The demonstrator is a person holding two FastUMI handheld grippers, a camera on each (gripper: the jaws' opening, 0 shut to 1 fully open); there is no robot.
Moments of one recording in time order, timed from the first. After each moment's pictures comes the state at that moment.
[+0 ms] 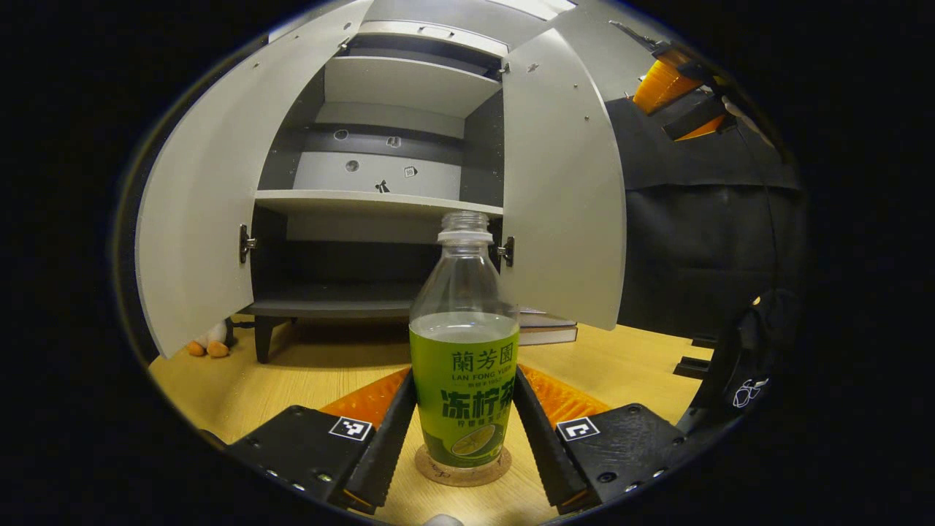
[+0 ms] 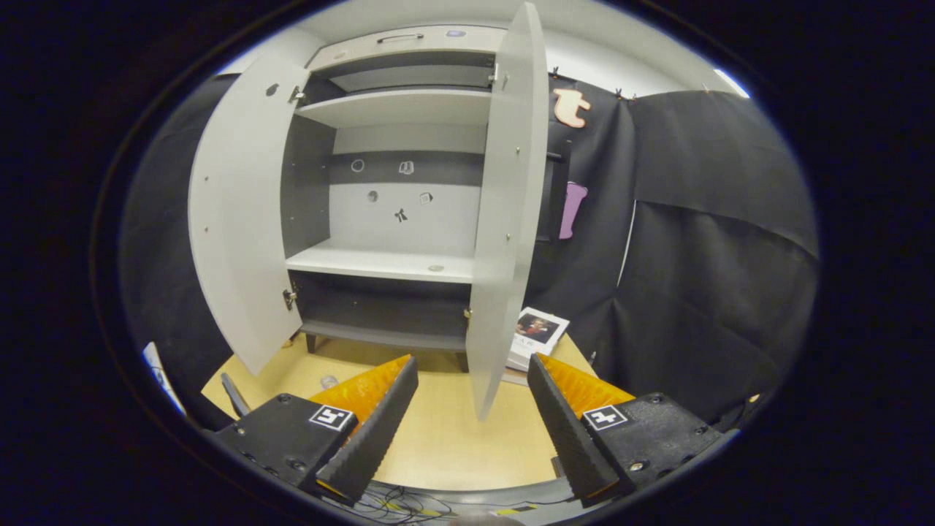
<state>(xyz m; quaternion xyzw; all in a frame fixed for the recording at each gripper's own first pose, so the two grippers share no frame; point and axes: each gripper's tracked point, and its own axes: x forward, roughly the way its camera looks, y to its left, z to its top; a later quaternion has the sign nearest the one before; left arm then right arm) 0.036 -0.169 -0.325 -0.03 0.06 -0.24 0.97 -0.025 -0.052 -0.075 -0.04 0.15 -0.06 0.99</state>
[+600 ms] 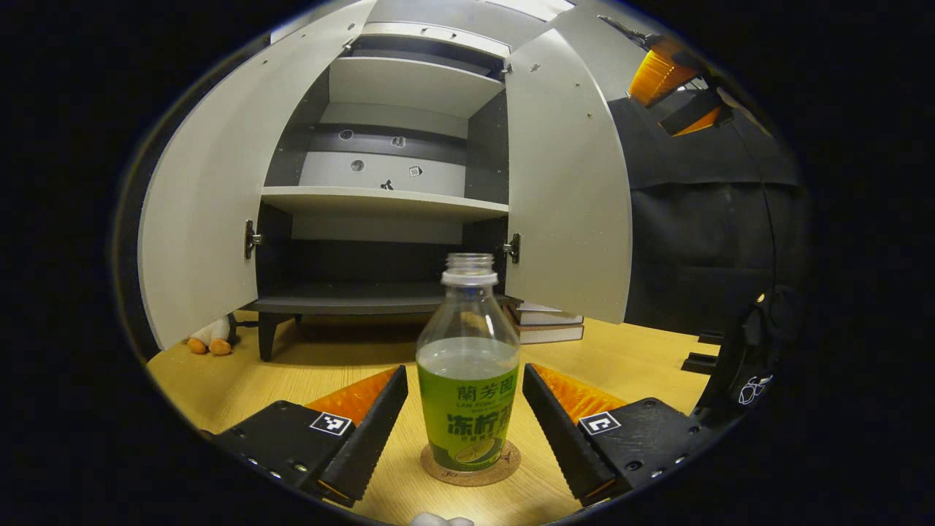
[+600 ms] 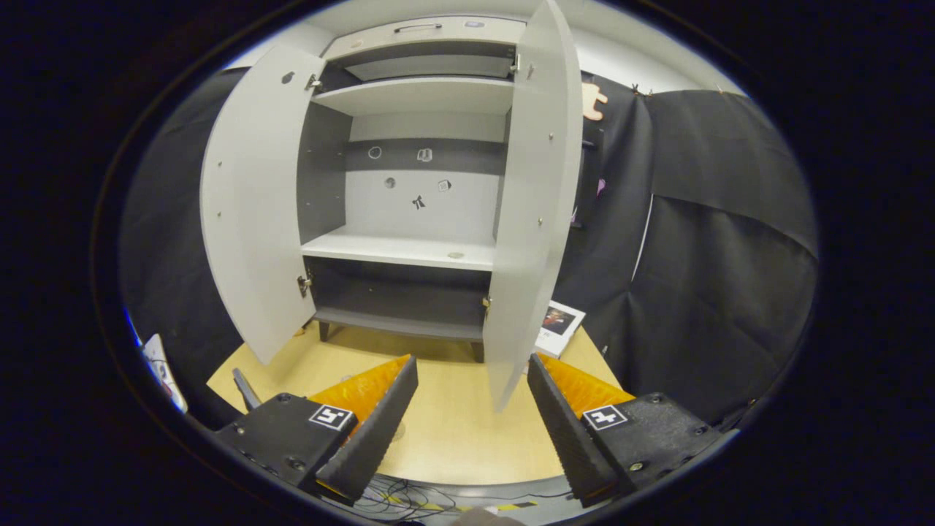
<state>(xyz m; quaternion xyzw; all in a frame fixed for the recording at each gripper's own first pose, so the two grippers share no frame) 0.037 -0.163 -0.318 -0.02 0.05 -0.23 0.97 -0.022 -0.031 -0.089 -0.04 0.17 -0.04 0.98</state>
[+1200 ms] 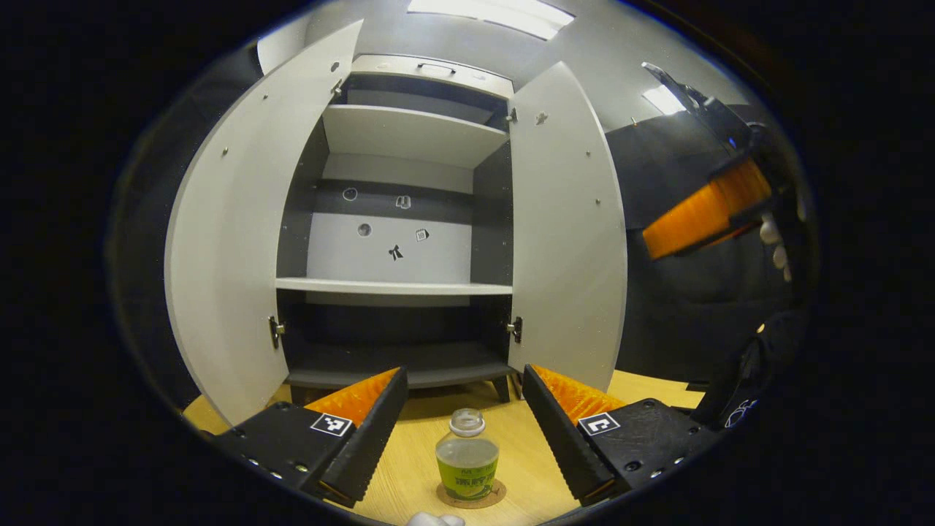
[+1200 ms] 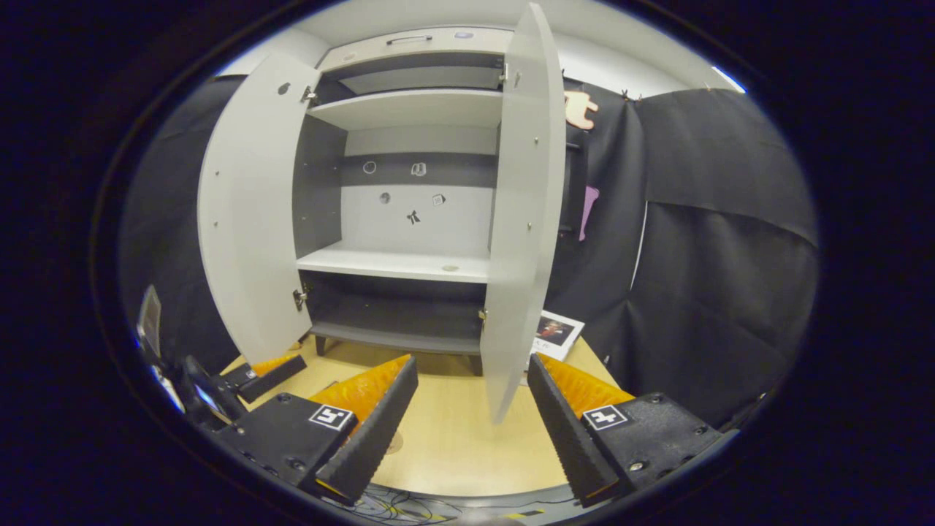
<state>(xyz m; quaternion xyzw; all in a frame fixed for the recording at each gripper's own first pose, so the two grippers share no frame) 0.032 -0.137 -0.162 -0.03 0.01 -0.19 0.98 -0.011 -0.040 -0.083 -0.02 0.13 -0.04 0.99</state>
